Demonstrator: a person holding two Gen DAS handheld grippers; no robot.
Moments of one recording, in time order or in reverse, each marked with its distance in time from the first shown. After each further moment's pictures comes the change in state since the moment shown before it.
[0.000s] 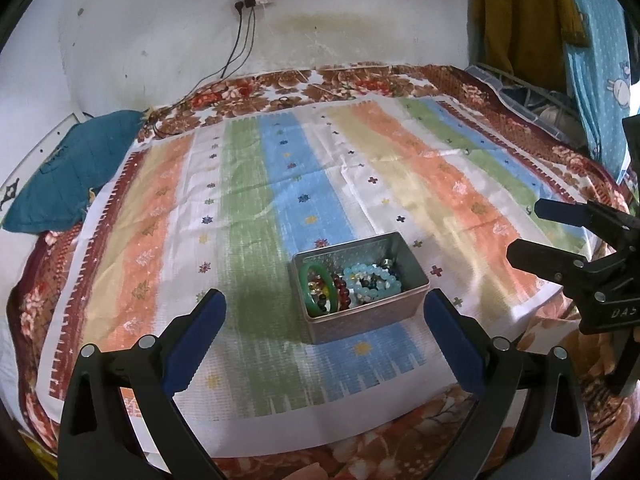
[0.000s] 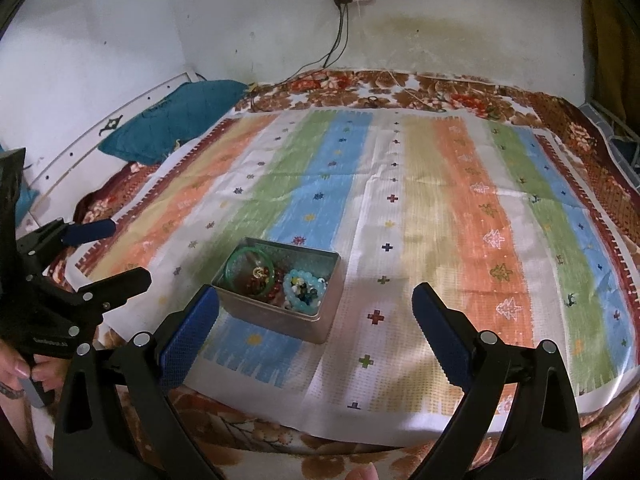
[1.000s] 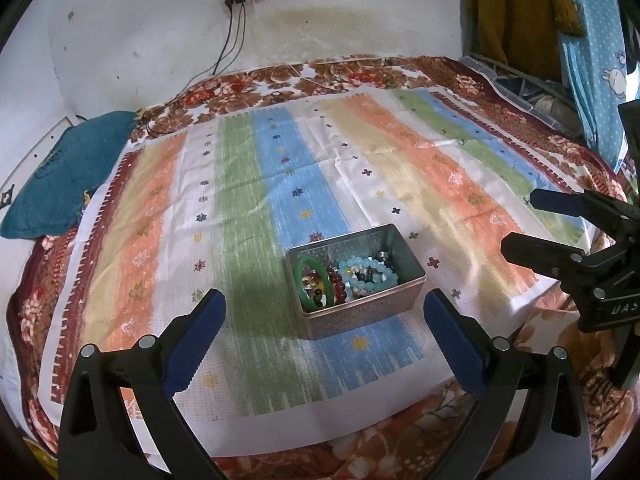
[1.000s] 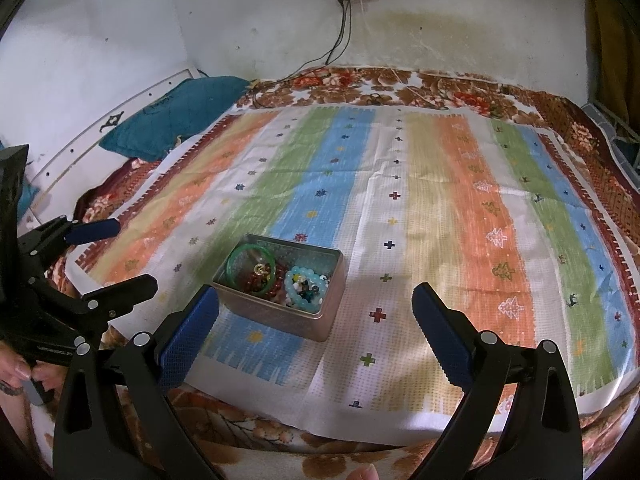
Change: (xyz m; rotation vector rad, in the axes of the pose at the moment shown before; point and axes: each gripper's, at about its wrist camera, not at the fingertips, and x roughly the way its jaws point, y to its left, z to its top) left arm 0.000 -0.006 -0.002 0.027 0.023 -0.008; right arm 0.002 0.003 0.000 -0.011 0.009 0.000
